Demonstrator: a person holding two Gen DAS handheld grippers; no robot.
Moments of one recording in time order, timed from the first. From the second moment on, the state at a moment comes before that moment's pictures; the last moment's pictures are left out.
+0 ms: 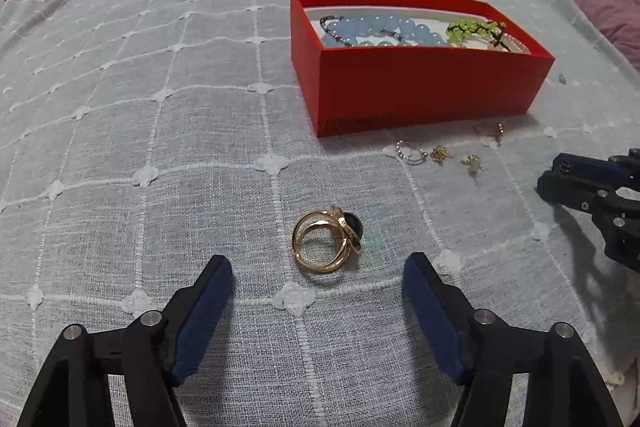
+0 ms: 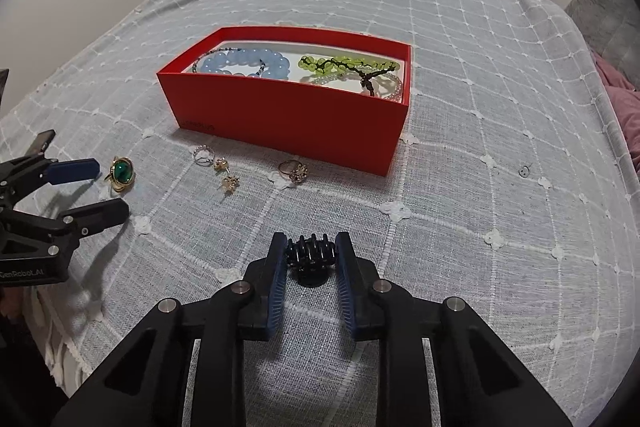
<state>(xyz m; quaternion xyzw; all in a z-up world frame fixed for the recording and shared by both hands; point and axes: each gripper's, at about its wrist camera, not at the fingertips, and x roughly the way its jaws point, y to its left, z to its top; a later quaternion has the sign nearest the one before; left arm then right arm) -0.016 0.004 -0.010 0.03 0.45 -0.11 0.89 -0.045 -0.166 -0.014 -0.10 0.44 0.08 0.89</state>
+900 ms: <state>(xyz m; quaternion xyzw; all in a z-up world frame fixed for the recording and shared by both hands) -0.009 0.001 0.002 0.04 0.43 -0.10 0.90 -0.049 -0.163 -0.005 -0.10 0.43 0.09 0.89</state>
